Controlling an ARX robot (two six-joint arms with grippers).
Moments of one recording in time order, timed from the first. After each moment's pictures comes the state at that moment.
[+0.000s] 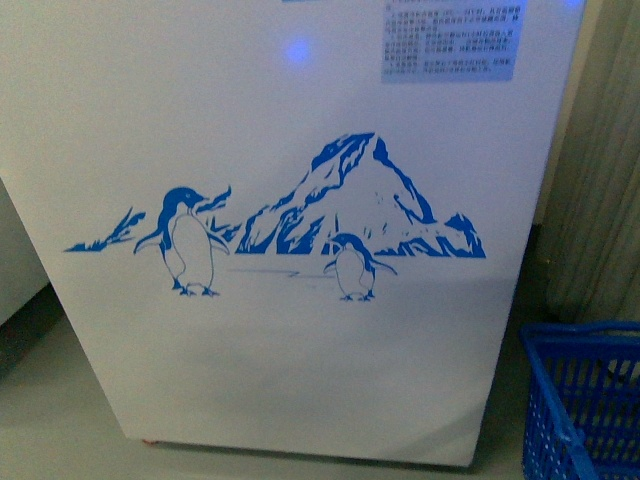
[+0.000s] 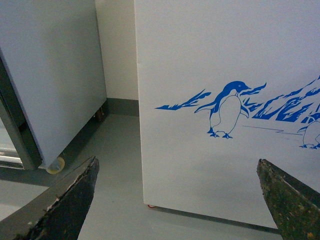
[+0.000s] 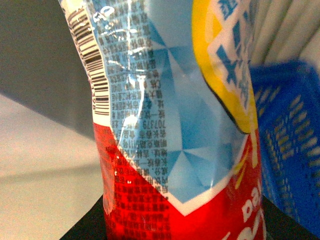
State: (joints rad) left arm 0.00 0.00 0.01 0.00 0.00 0.00; right arm -0.28 1.18 0.64 0.10 -0.14 0.12
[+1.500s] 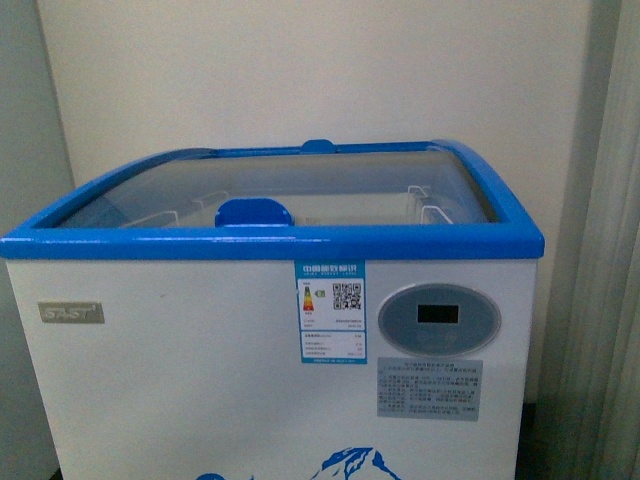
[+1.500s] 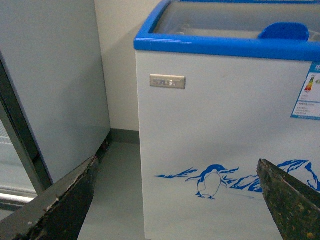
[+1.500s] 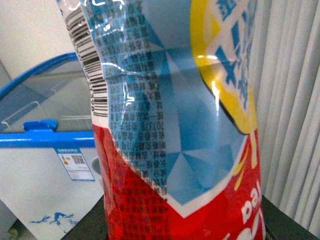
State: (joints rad) left arm 0.00 0.00 0.01 0.00 0.00 0.00; right arm -0.10 0.42 0.62 -0.17 -0.09 0.14
